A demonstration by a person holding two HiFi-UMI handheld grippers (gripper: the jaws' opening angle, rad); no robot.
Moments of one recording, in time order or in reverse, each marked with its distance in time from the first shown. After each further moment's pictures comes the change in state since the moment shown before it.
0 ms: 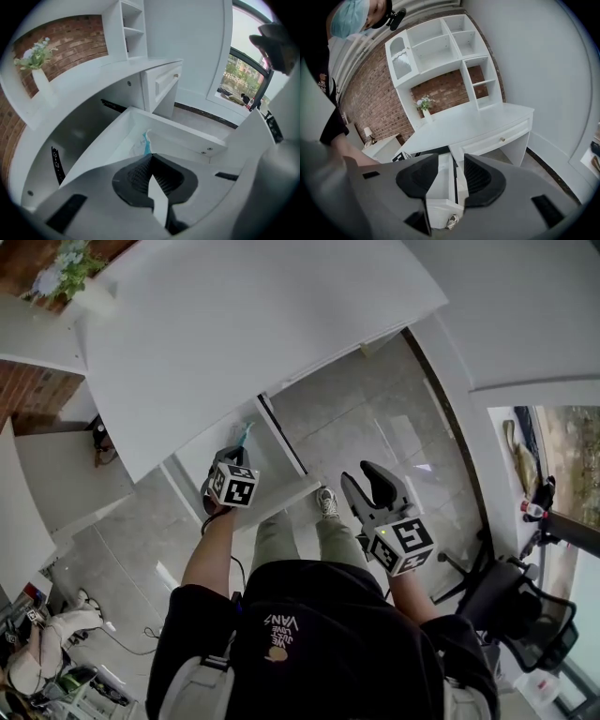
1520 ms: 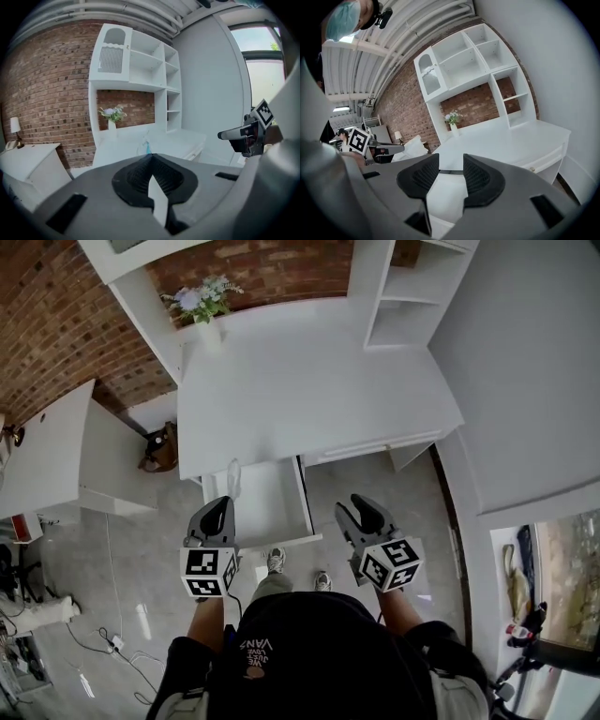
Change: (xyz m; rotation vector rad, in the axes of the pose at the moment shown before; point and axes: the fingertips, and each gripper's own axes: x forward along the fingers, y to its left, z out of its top) left arm -0.344 -0.003 0.065 -0.392 -0.646 0.373; right arm -0.028 0.053 0.076 -0.162 -0.142 0.351
